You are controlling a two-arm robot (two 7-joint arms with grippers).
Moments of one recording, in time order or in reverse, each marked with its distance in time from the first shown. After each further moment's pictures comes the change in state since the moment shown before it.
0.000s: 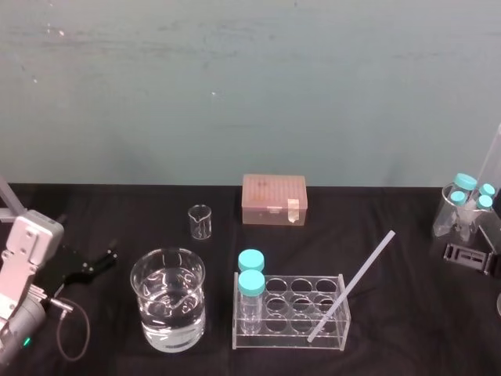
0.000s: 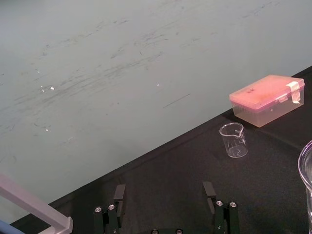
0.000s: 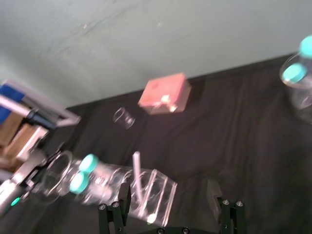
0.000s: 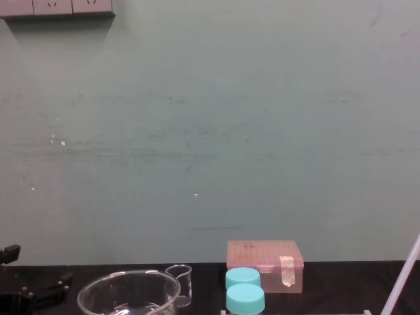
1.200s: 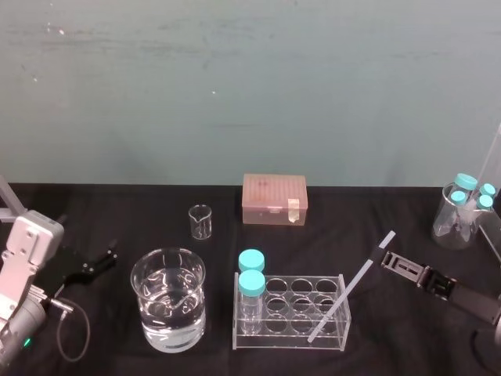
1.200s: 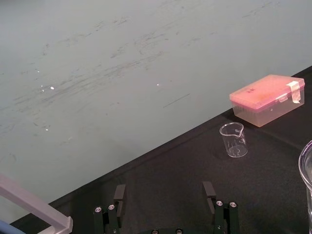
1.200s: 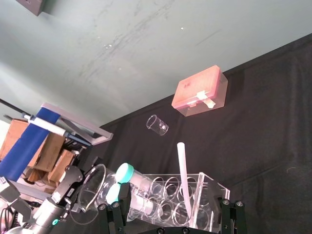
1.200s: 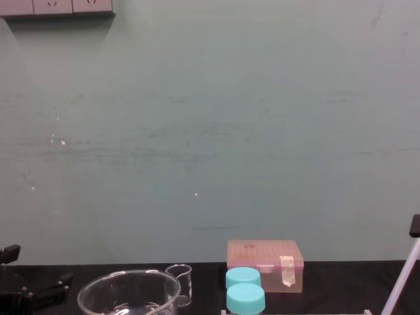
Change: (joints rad) left arm 0.000 0.000 0.000 0.000 0.000 0.000 0.000; right arm -0.038 -0.142 -0.154 -0.015 0.039 -0.218 -0.059
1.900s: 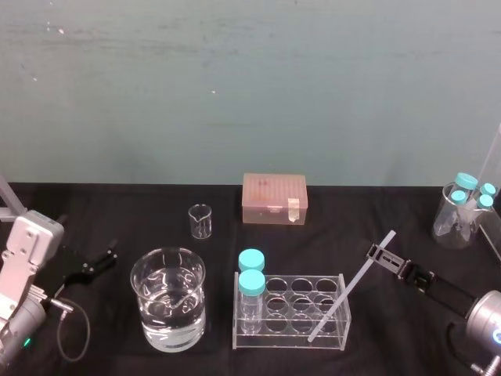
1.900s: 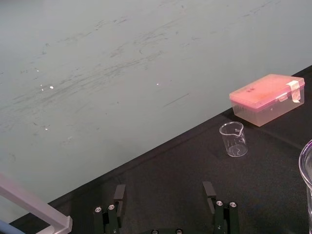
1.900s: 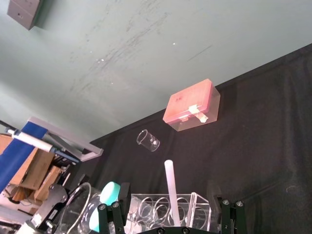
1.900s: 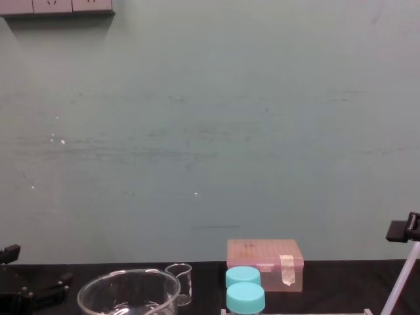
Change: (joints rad) left arm 0.000 0.000 0.000 0.000 0.000 0.000 0.000; right arm 0.058 -0.028 -0.103 0.080 -0.060 -0.149 -0.018
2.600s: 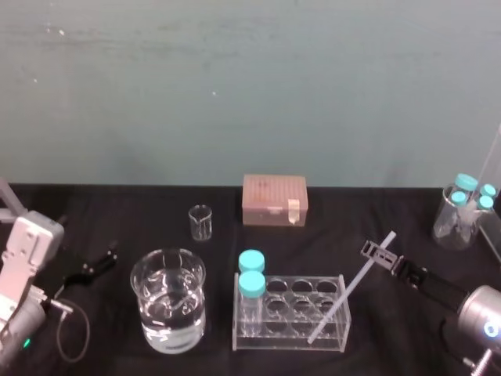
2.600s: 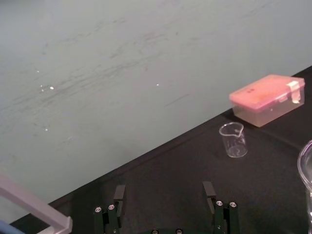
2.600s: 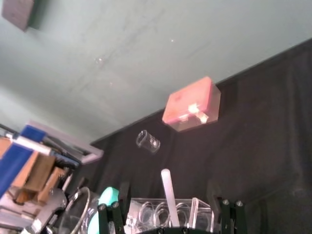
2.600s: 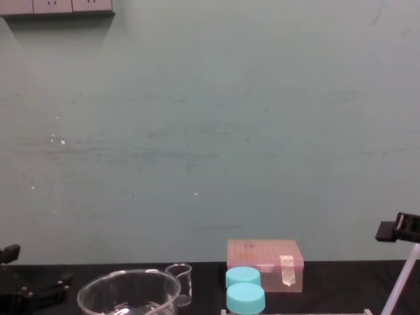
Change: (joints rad) left arm 0.000 0.000 0.000 0.000 0.000 0.000 0.000; right arm 0.051 0.004 -0.037 0.042 0.043 0.002 -0.025
